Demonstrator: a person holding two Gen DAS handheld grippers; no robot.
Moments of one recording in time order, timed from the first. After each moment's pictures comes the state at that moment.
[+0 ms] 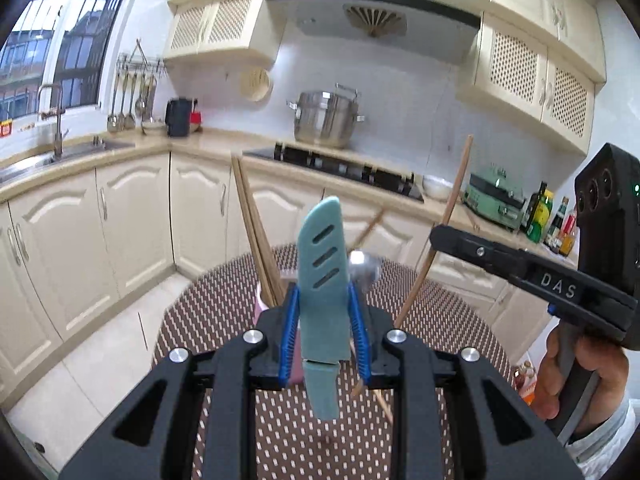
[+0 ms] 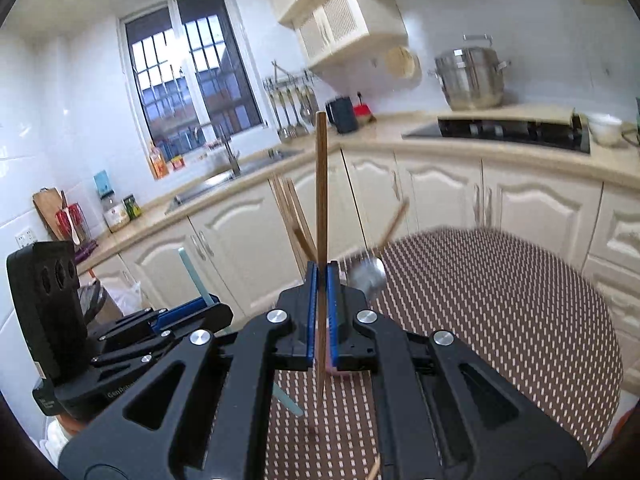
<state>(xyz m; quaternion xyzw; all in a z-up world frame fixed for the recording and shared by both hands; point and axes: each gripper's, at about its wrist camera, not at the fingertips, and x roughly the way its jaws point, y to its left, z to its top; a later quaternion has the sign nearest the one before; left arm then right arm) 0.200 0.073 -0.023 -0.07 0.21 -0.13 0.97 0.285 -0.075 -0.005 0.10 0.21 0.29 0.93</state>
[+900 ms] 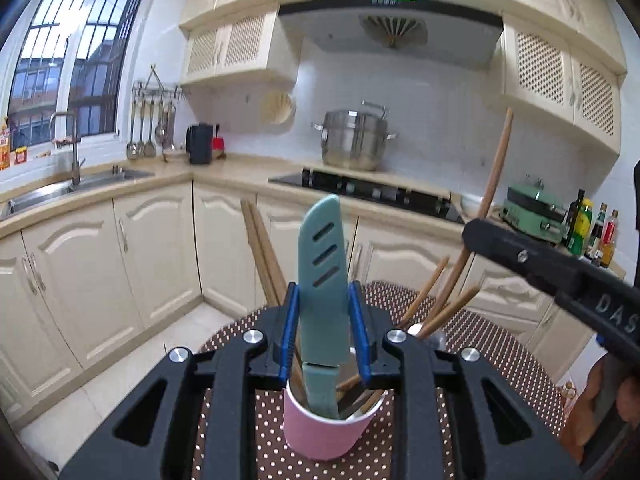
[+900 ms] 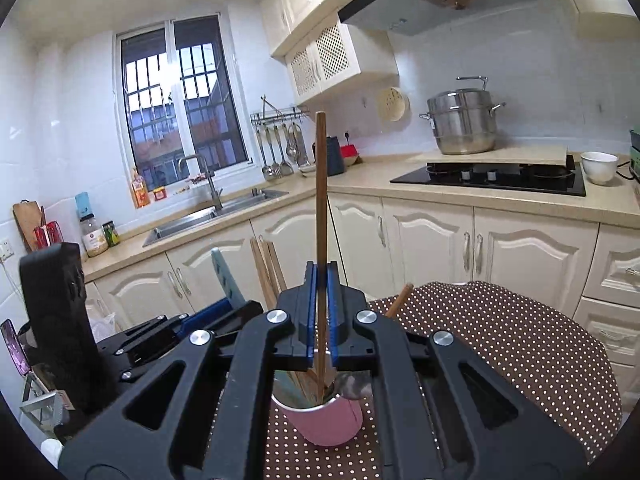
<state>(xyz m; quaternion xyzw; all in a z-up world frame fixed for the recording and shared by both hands) 0.276 0.060 -0.026 -0.04 0.19 -0.07 0.98 0.325 -0.055 0.003 0.09 0.15 0.25 0.95</state>
